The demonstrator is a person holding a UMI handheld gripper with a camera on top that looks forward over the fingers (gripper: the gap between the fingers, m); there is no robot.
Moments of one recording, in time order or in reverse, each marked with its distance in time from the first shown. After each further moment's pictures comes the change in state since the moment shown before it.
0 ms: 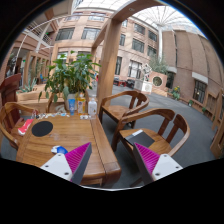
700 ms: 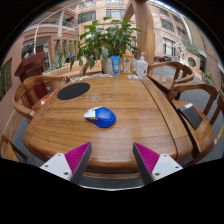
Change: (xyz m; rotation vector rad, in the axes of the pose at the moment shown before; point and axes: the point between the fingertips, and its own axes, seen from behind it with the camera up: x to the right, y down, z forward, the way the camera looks) arm -0.226 0.188 0.104 -0.268 -0.403 -0.044
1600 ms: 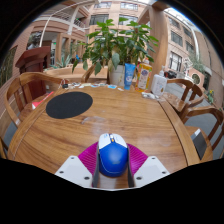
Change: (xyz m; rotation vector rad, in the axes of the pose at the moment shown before) arm -0.035 -0.108 0.148 0.093 0.033 -0.141
